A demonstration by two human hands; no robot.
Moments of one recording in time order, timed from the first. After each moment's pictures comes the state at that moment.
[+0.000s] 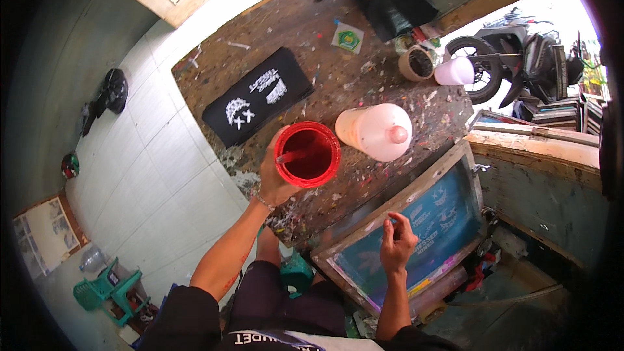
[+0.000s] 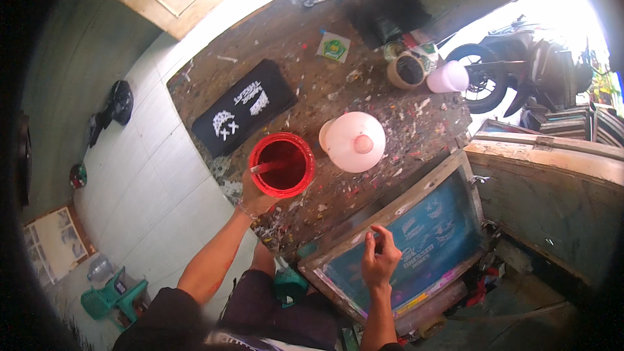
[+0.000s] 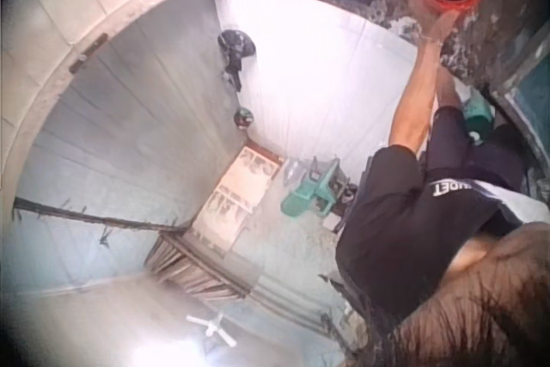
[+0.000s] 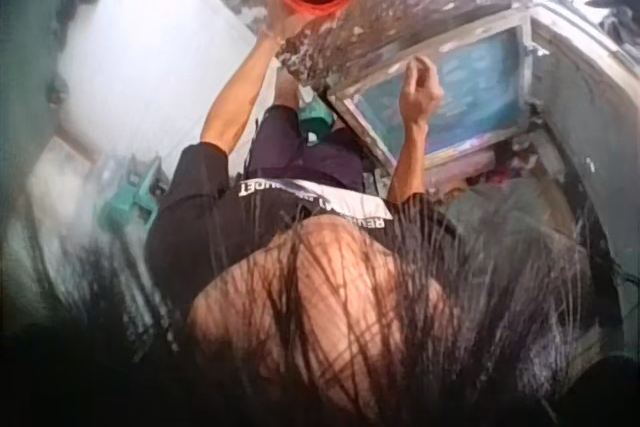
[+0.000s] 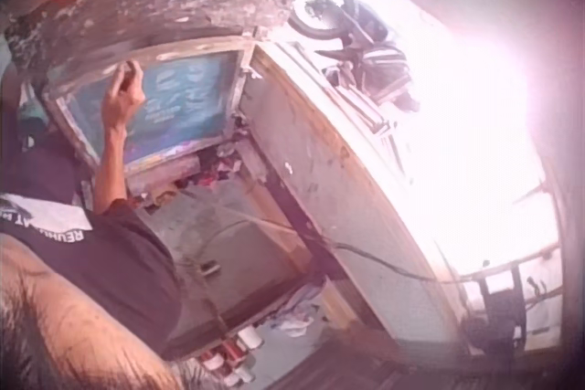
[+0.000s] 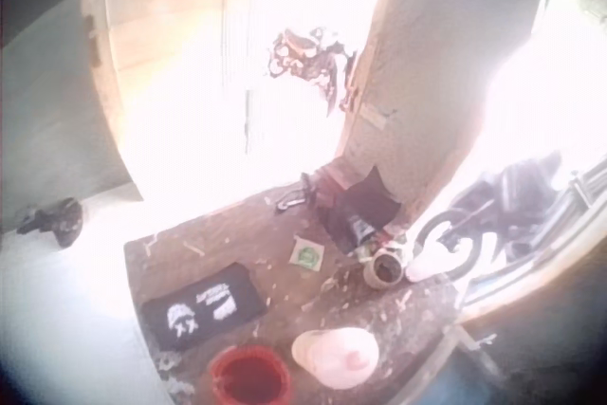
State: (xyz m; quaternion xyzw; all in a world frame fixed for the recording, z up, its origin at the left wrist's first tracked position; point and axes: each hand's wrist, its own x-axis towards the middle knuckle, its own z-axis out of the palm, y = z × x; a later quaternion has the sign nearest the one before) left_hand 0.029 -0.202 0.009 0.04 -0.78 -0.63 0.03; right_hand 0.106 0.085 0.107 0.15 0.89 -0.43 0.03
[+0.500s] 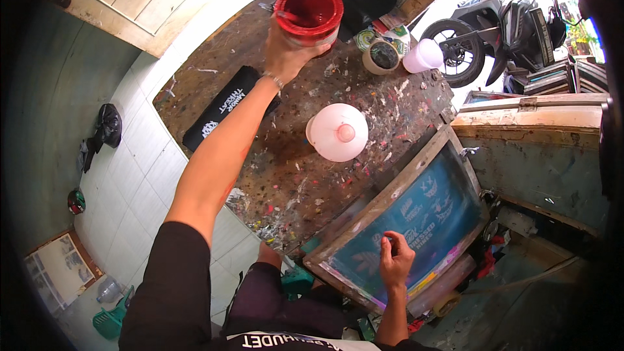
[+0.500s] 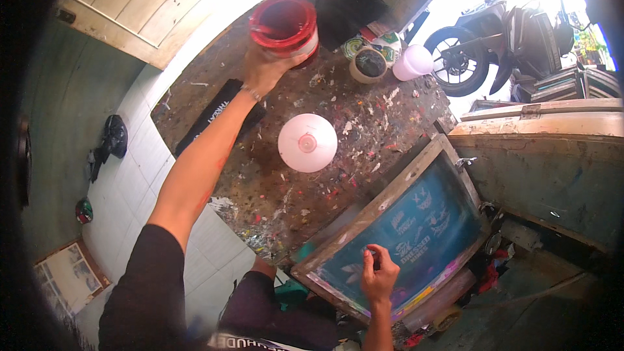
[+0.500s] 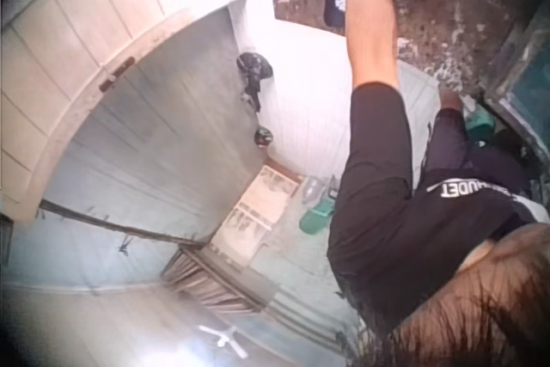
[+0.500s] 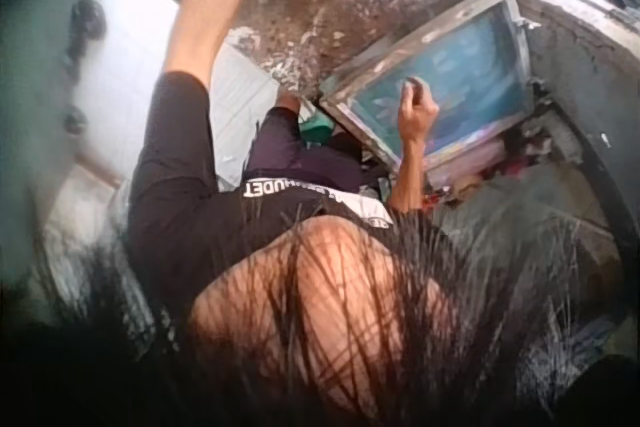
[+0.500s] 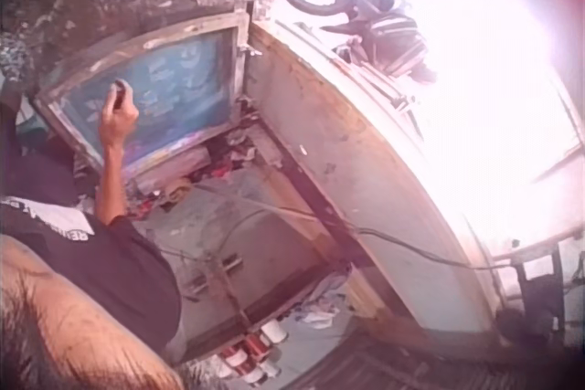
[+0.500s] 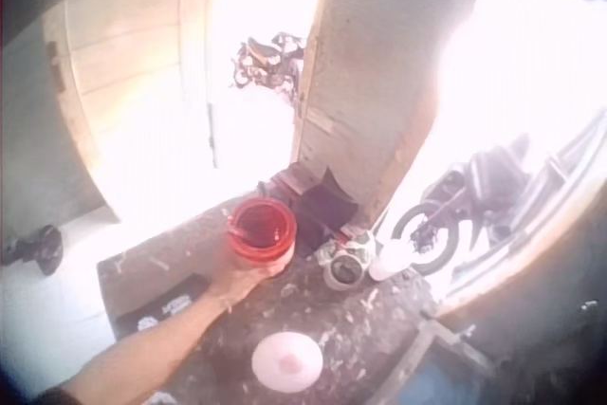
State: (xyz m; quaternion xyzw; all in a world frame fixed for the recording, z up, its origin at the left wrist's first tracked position) left_hand -0.251 -0.153 0.051 -0.05 -0.81 -0.56 0.18; right_hand 0.146 0.116 0.126 0.24 0.87 -0.43 0.05
